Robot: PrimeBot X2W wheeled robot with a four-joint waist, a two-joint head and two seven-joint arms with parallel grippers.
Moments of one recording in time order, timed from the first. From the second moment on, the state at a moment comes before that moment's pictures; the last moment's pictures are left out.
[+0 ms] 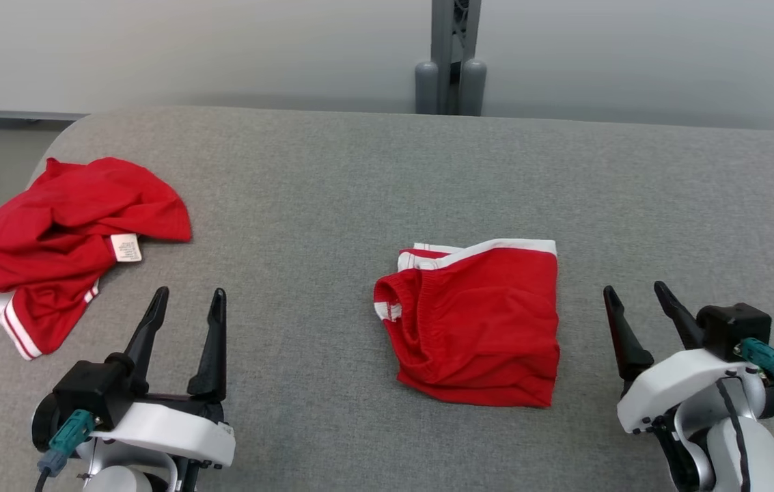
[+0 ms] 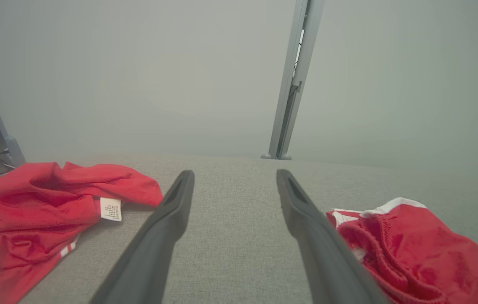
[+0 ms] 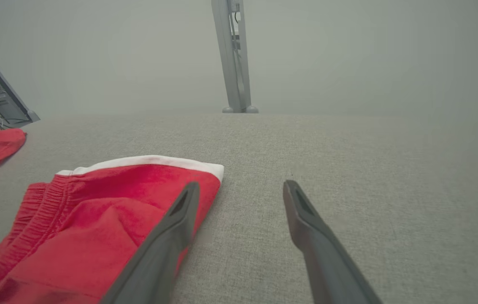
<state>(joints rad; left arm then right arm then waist) -0.09 0.29 -0.31 0.07 -0.50 0.16 -0.22 -0.21 -0.05 0.02 0.31 0.17 0.13 -0.03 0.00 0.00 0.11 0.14</state>
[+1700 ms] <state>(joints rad) -0.23 0.35 -0.32 -0.02 -0.44 0.12 -0.20 -0.44 -0.06 -0.09 0.64 0.11 0.13 -0.20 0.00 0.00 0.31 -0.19</state>
